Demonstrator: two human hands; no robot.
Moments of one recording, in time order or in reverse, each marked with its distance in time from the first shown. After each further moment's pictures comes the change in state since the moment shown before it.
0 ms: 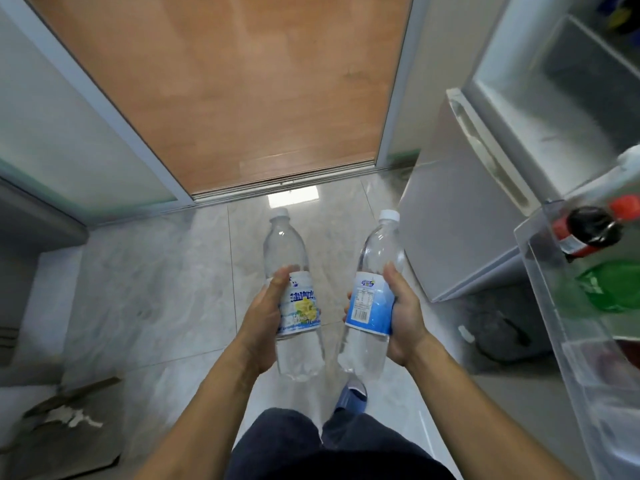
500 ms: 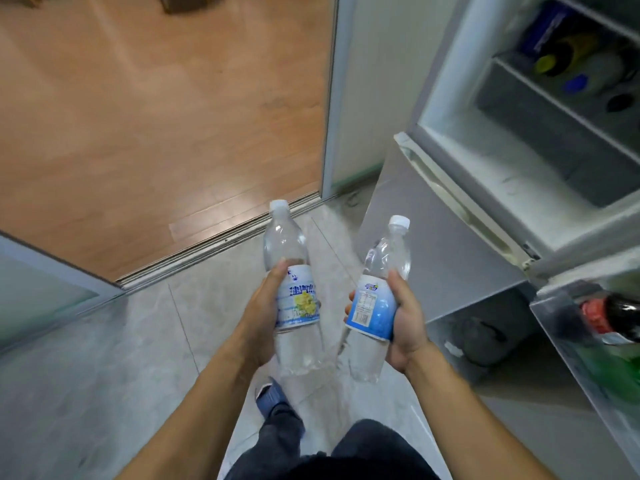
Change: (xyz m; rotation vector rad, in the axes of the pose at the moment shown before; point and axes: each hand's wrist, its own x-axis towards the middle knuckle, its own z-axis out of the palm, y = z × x) left_hand 0.219 0.168 0.037 0.073 -0.368 -0.089; right_hand 0.150 -0.125 0.052 0.199 0.295 -0.268
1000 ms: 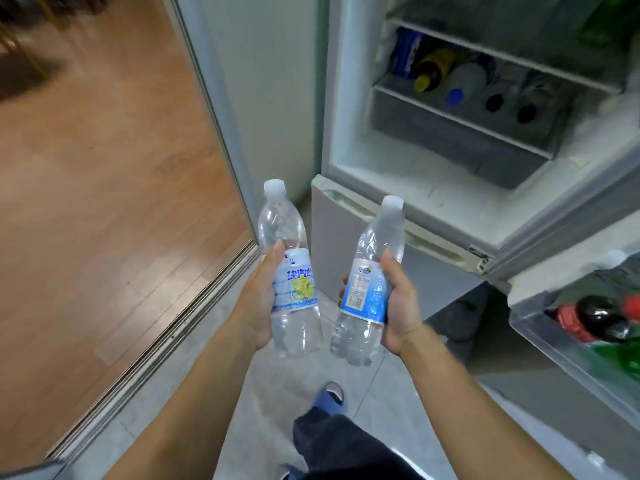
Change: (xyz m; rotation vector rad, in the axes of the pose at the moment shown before) left_hand 0.164 0.126 0.092 0.215 -0.346 -0.078; right_hand 0.080 -0.119 0.022 0.245 0.156 -0.271
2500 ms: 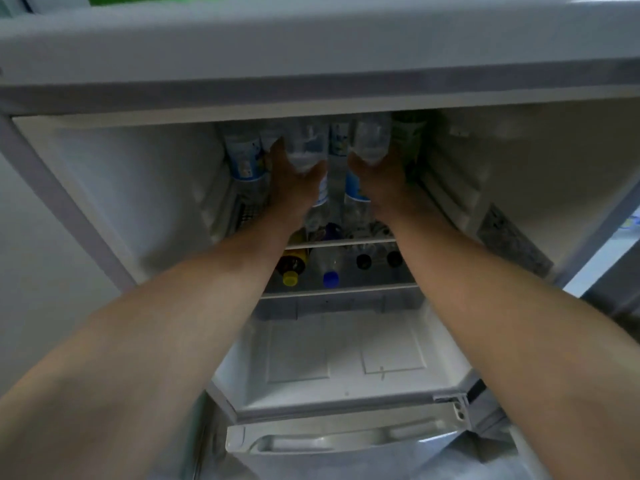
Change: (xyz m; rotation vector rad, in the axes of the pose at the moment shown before) left_hand 0.336 0.270 0.428 0.543 -0.403 0.836; right_hand 0.163 -0.487 -0.009 -0.293 0.883 -1.027
